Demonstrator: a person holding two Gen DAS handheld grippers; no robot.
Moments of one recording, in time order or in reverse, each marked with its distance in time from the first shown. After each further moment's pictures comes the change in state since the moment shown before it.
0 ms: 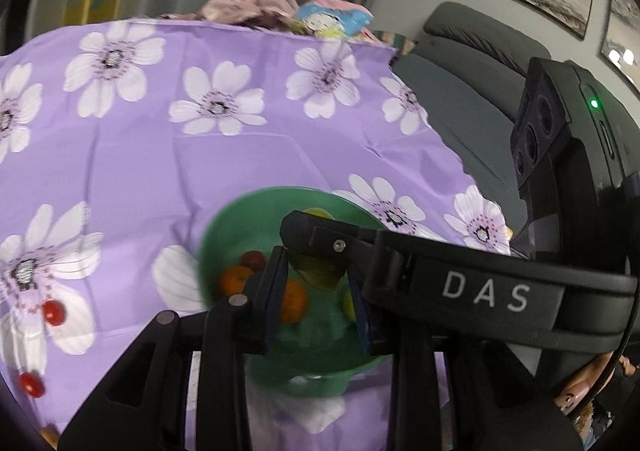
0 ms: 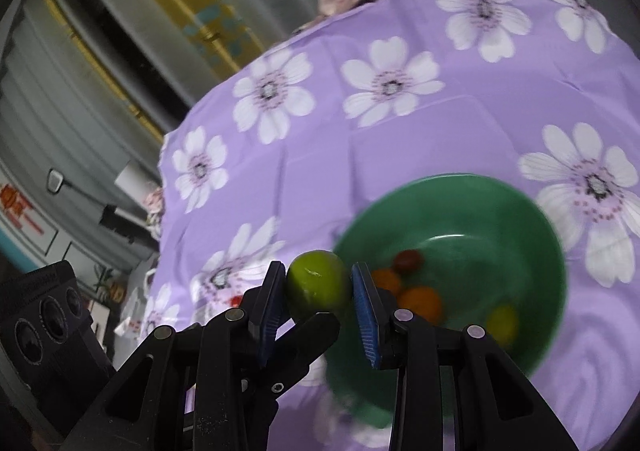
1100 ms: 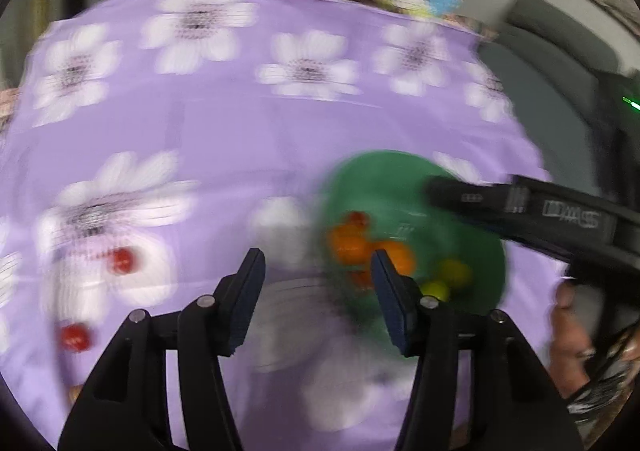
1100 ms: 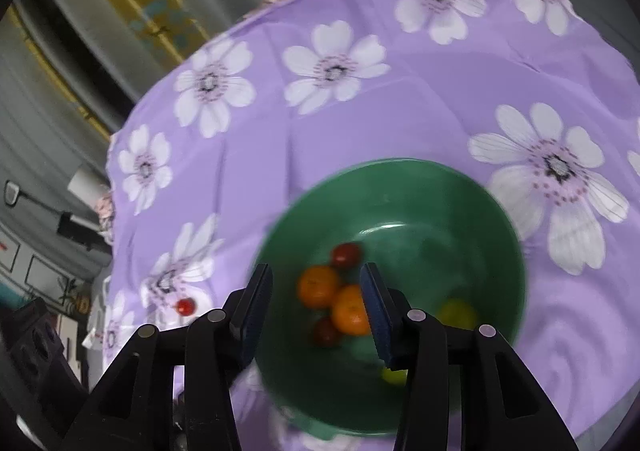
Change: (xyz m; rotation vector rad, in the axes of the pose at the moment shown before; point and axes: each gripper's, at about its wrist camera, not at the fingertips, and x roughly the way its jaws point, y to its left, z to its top) left arm -0.028 0.062 -0.023 -0.126 0.080 0.325; right arm 0.017 -0.006 0.000 0.007 0.032 -0.127
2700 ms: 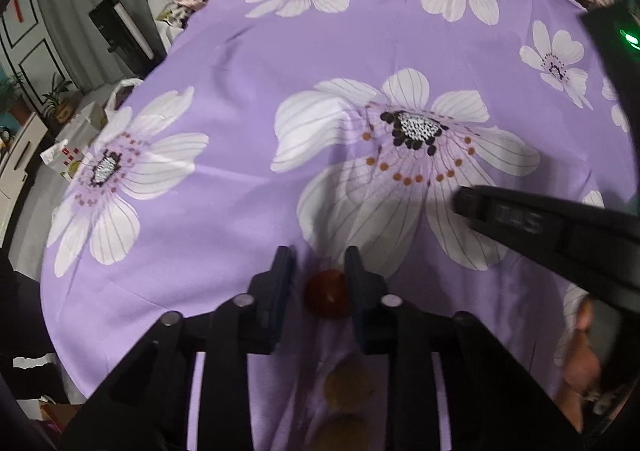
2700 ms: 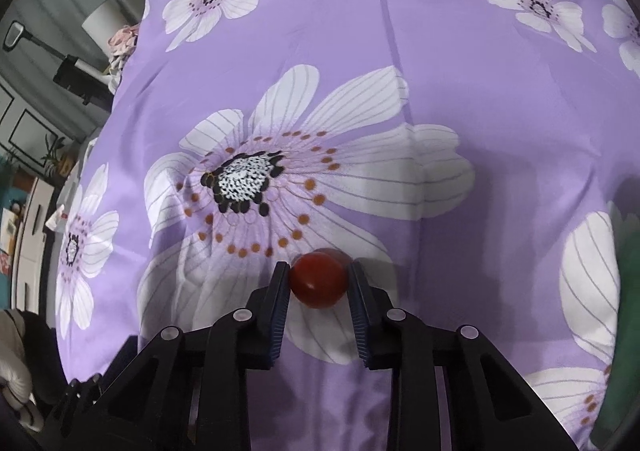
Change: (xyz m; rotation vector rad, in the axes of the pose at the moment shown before) left arm 0.006 0.170 -0.054 -0.300 0.118 0.557; right arm 0.185 0.176 -0.065 -0.327 0.330 -0.033
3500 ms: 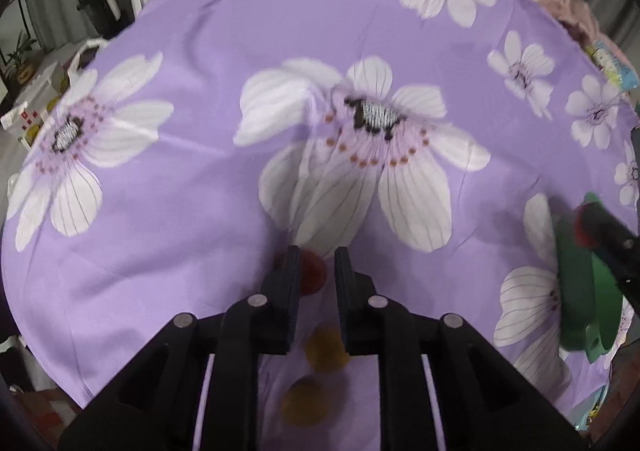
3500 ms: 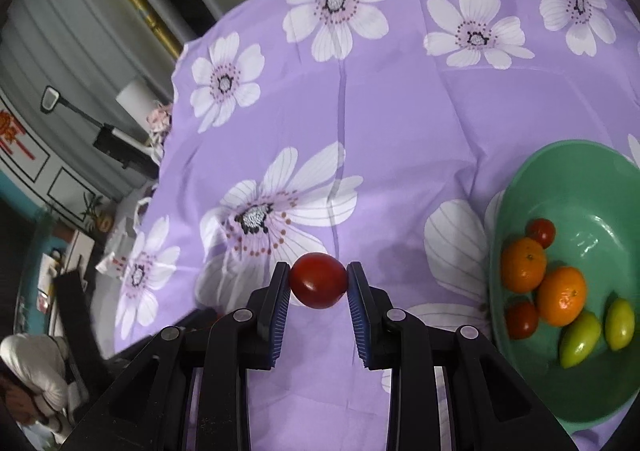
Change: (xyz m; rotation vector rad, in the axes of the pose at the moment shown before) left arm -0.006 0.000 0.005 -0.073 0.121 -0.223; right arm -0.109 -0.053 -0.027 0.094 -0.214 0.130
